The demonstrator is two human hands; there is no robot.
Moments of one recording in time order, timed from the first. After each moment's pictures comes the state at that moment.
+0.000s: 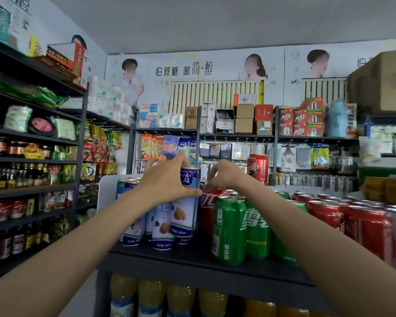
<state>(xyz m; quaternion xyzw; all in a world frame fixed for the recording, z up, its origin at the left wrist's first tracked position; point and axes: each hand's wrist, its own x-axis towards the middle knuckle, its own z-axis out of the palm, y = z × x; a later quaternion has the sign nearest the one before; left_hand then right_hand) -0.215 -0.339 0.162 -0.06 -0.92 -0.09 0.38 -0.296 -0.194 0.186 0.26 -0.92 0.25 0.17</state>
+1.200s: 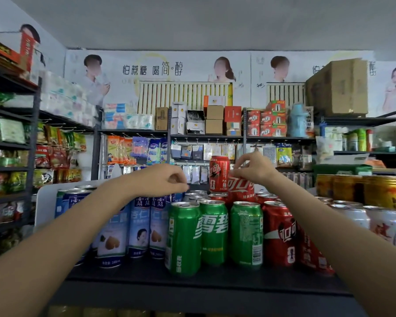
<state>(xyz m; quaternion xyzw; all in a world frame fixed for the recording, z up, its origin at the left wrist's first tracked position) -0.269 -0.290 0.190 -0.24 -0.94 -0.12 0.20 -0.319 -0.054 0.200 0.17 -0.88 0.33 0.29</state>
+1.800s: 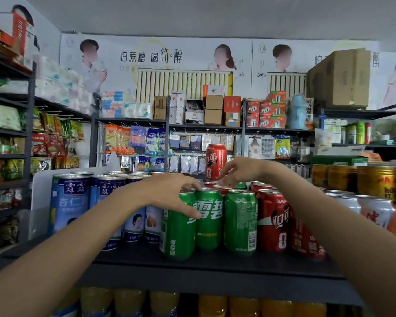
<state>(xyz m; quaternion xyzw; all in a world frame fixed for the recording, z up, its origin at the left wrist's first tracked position) -0.254 -0.260 0.158 -0.23 -0.96 -0.03 0.13 -0.310 -0.060 0.195 0.24 -0.95 0.17 0.07</state>
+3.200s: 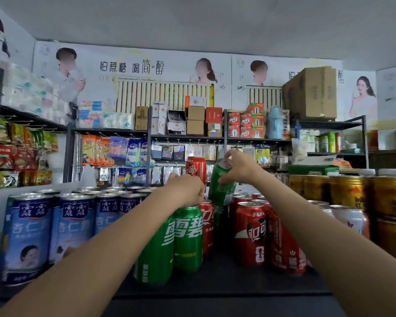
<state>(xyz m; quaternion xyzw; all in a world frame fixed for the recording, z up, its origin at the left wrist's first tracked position) -0.315 -0.182 0.176 -0.20 -0.96 0.01 0.22 -0.332 -0.028 0.211 0.12 -0.93 0.18 0.29</state>
